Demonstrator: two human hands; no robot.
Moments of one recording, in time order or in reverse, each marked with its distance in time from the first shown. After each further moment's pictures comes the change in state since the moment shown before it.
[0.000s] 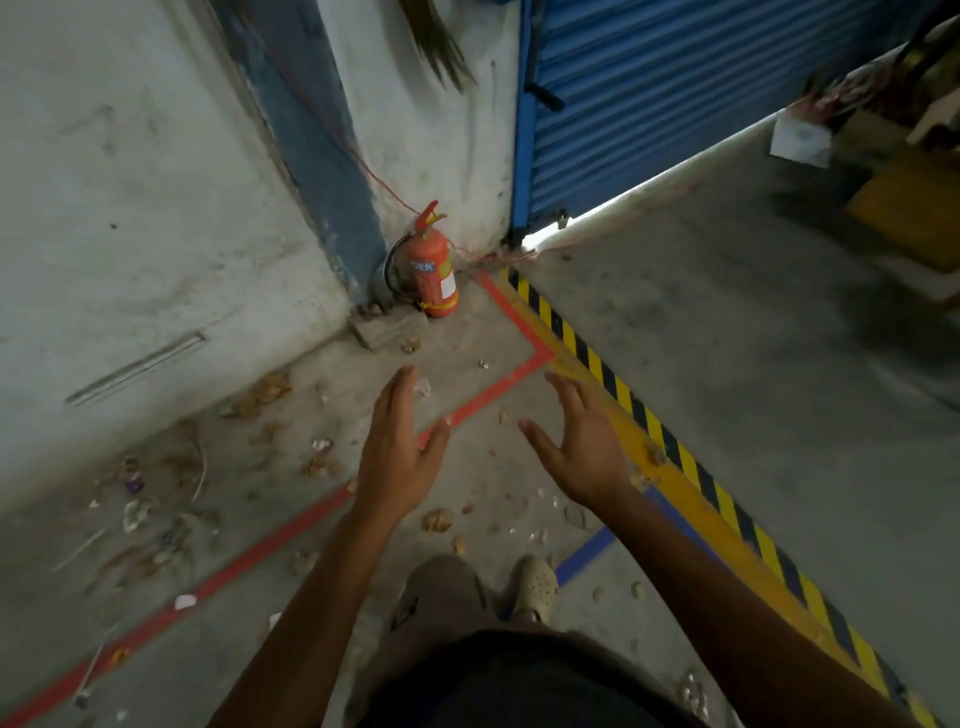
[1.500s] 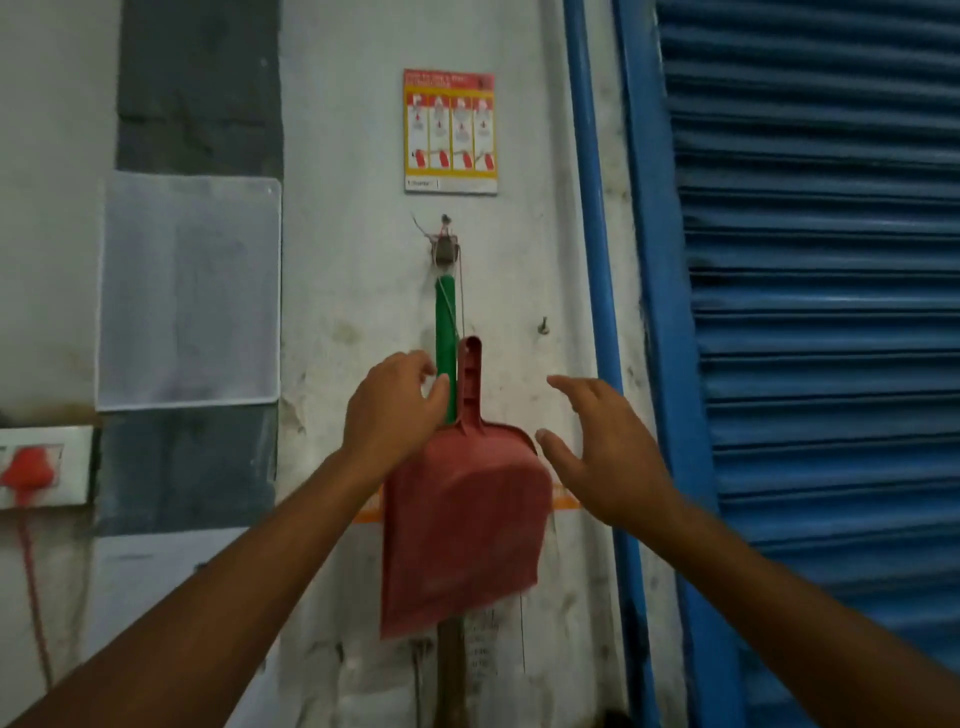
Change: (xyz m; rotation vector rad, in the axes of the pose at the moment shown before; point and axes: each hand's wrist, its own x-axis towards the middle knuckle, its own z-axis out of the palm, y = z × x) left_hand 0.953 0.374 -0.300 0.507 1.033 0.356; right_hand 0.987 -0.269 -0.403 0.102 0.634 -1.034
